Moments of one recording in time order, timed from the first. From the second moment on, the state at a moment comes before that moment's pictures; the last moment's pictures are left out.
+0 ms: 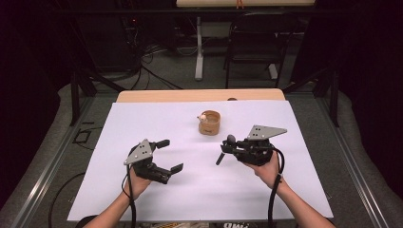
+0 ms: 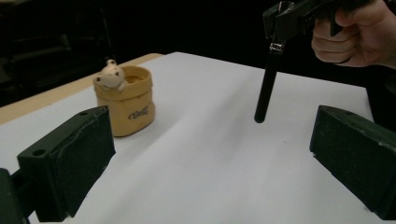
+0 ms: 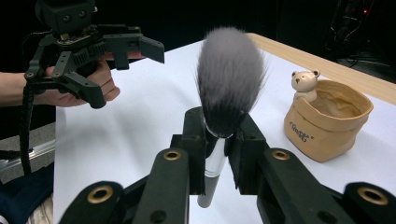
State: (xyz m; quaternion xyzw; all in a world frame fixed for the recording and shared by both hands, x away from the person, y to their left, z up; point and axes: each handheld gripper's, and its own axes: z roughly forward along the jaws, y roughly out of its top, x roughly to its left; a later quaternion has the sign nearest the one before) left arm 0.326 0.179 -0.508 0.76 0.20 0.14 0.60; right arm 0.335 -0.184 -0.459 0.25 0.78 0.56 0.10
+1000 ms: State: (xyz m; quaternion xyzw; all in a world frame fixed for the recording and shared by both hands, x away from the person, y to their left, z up) left arm 0.297 0.263 -0.512 0.69 0.28 0.22 0.64; right arm 0.337 -0.187 -0.459 0.26 0.78 0.56 0.11
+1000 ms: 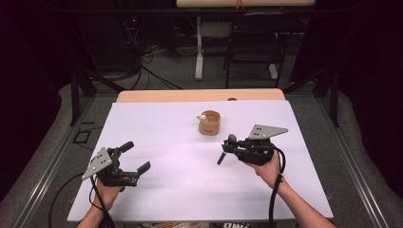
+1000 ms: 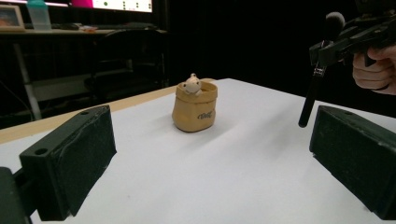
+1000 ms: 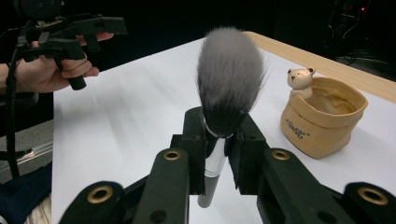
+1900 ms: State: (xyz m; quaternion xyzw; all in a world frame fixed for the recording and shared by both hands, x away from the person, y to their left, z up) left arm 0.292 0.268 -0.514 0.69 0.28 0.23 0.62; right arm 0.349 -0.179 -0.448 0.27 0.81 0.51 0.12
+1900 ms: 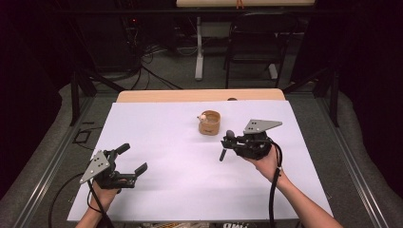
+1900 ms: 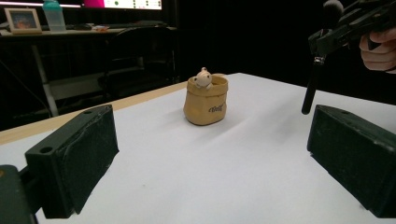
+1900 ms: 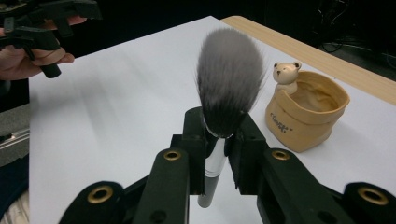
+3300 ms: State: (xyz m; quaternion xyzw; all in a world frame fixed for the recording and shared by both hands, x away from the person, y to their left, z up) left arm 0.292 0.268 -0.514 0.69 0.28 0.23 0.62; right arm 0.406 -0.167 -0.396 0.27 0.82 0.49 0.16
